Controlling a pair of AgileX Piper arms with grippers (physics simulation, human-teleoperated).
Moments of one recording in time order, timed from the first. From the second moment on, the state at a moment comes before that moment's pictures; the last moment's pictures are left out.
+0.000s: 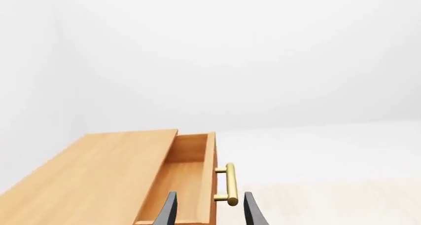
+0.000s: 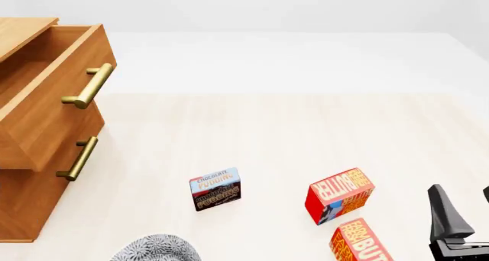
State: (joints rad) left arm 0.02 0.24 -0.60 0.22 0.09; right arm -0.01 0.02 0.00 -0.05 -0.04
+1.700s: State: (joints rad) left arm 0.09 0.64 -0.99 0.54 0.33; right arm -0.01 0.02 0.00 -0.05 -0.04
